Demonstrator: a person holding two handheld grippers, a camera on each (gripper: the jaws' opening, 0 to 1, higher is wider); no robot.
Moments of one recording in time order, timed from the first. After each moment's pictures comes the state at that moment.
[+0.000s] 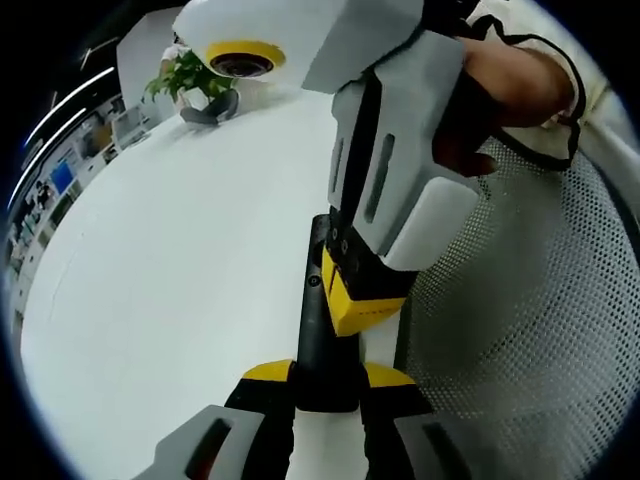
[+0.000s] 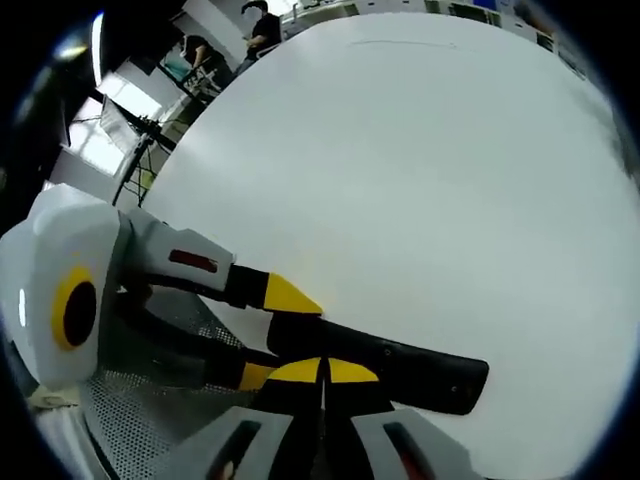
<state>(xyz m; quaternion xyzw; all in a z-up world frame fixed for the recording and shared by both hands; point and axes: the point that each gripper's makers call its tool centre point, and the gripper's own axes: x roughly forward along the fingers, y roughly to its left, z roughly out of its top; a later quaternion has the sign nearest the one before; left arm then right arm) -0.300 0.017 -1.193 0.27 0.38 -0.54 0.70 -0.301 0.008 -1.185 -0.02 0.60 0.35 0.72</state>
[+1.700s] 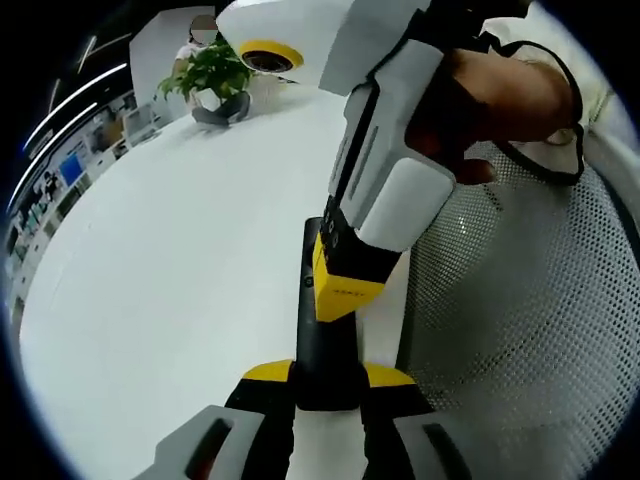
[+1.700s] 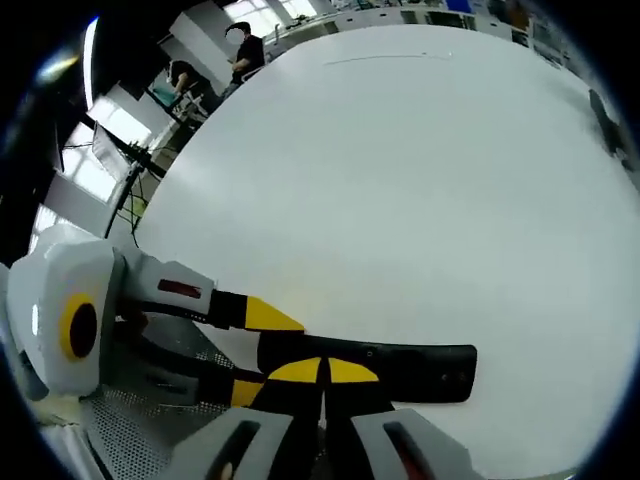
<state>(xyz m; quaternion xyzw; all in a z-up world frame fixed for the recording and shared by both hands) -0.299 0.015 -1.193 0.26 0.38 -0.53 0.72 -0.285 0.003 -1.183 0.02 0.58 0.32 0.75</state>
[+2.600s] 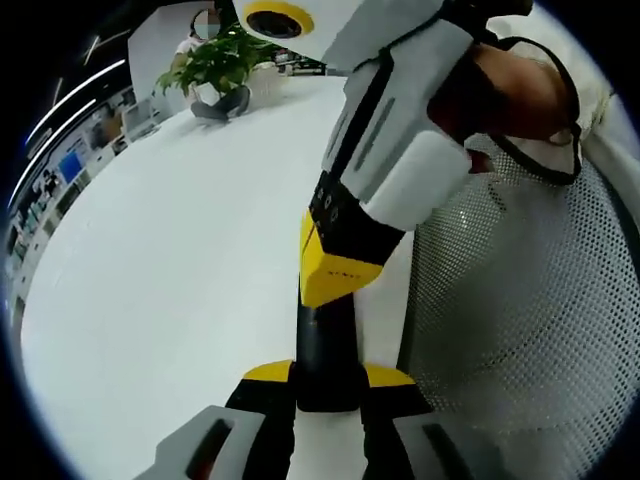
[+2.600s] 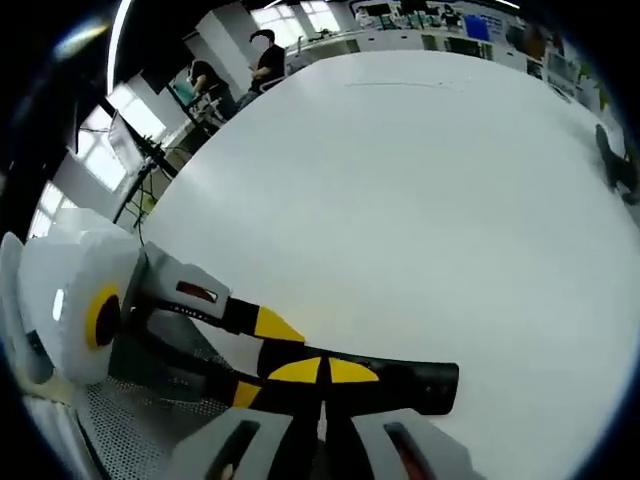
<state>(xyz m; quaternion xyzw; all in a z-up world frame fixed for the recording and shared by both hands) -0.298 0.014 -1.192 0.27 0.39 -0.52 0.71 -0.271 -0.005 -1.160 0.01 0.52 0.34 0.78</state>
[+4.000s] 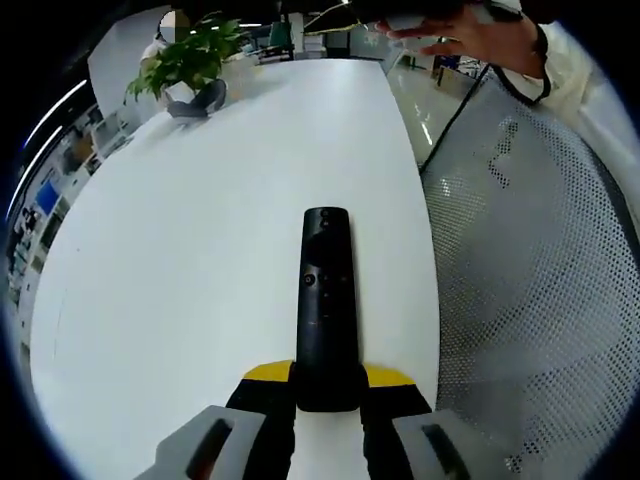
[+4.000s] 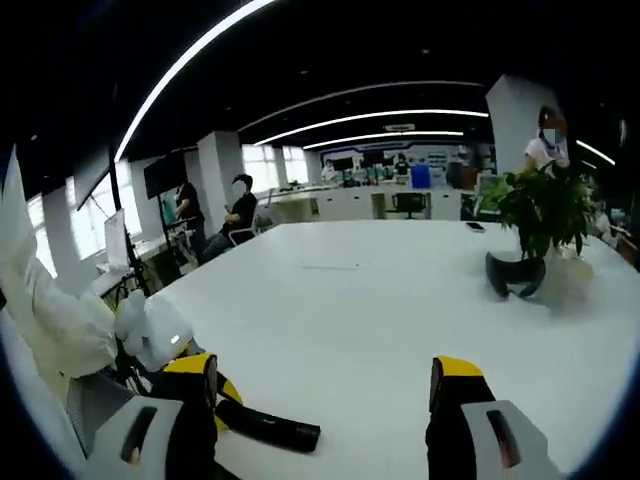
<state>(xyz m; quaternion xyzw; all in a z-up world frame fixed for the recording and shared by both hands) -0.258 0.036 -1.192 0.33 0.39 -0.55 0.66 -0.230 -0.103 -1.030 0.02 0.20 0.24 0.95</state>
